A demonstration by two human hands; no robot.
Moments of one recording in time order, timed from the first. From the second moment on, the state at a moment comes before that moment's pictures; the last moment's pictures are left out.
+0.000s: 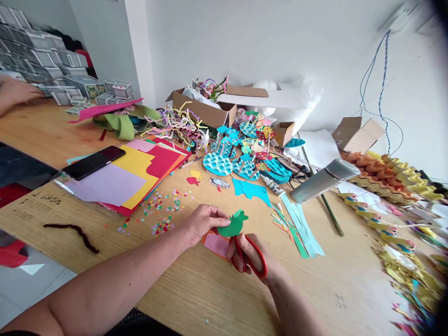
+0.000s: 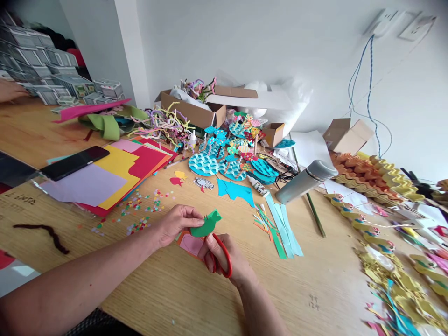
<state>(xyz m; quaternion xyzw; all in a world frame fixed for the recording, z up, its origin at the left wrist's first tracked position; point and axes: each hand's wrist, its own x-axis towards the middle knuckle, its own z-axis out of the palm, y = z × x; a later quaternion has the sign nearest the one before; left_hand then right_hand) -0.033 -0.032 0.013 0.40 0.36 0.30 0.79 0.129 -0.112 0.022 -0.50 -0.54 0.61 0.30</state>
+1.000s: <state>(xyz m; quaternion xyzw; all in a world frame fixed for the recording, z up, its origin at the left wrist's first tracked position) -0.032 -0.033 0.017 0.46 0.39 0.30 0.74 0.125 -0.112 0.025 -0.50 -0.50 0.62 0.33</state>
